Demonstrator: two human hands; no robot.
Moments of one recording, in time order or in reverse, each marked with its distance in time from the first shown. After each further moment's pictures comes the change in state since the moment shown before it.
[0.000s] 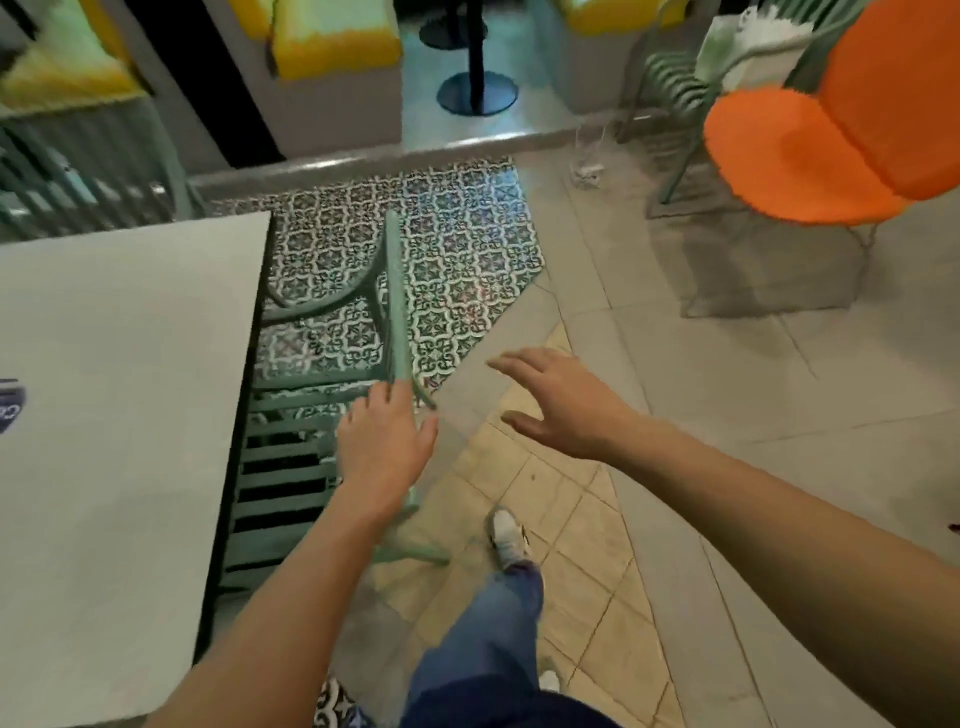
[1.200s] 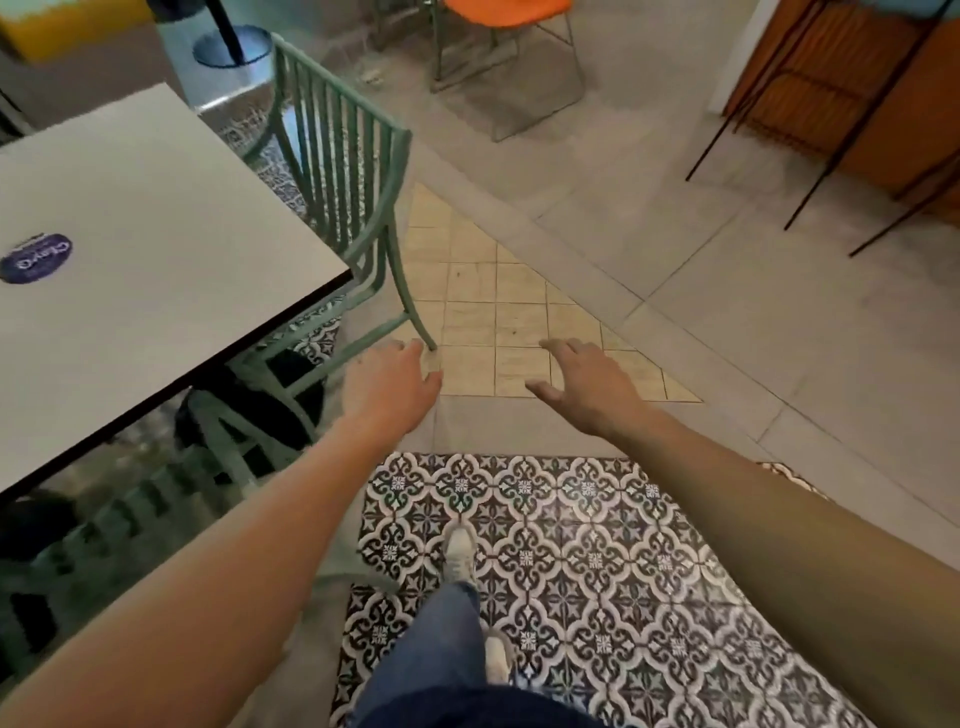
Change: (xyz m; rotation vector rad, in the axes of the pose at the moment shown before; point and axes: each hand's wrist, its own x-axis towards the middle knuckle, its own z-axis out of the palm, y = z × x) left_hand -0.505 -0.382 -0.061 0.101 -0.170 0.740; right_hand -0.391 -0.633 0.262 0.082 0.145 0.981
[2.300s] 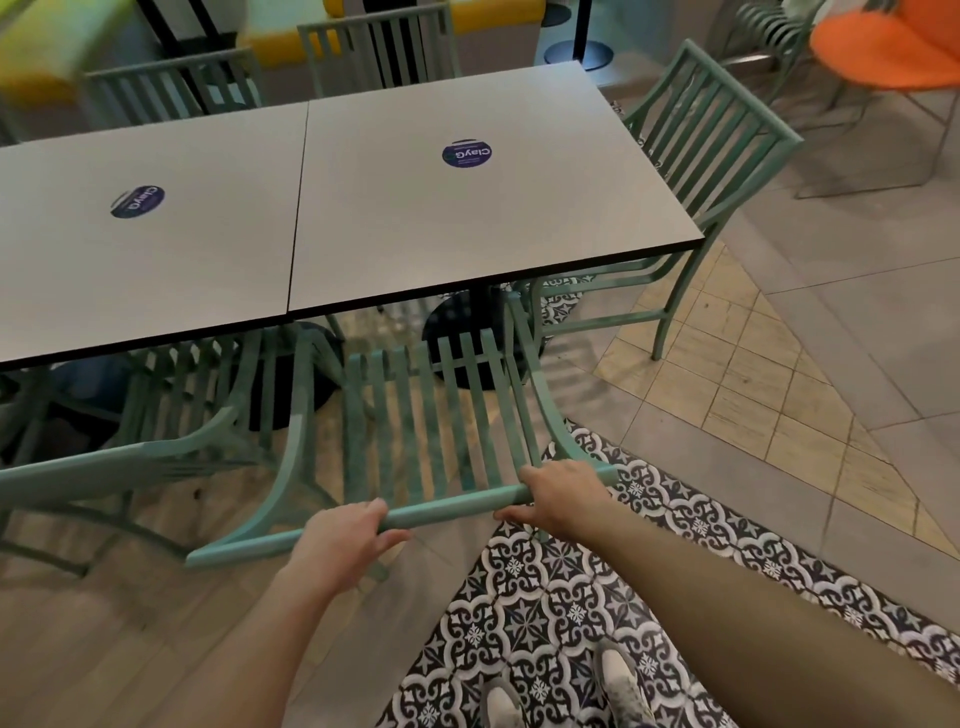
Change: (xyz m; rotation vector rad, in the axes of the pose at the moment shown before) left_hand -0.445 -0.304 0.110 -0.137 -0.296 -0.469; right_hand -0.166 -0.350 0.208 -0.342 -0.334 -0.693
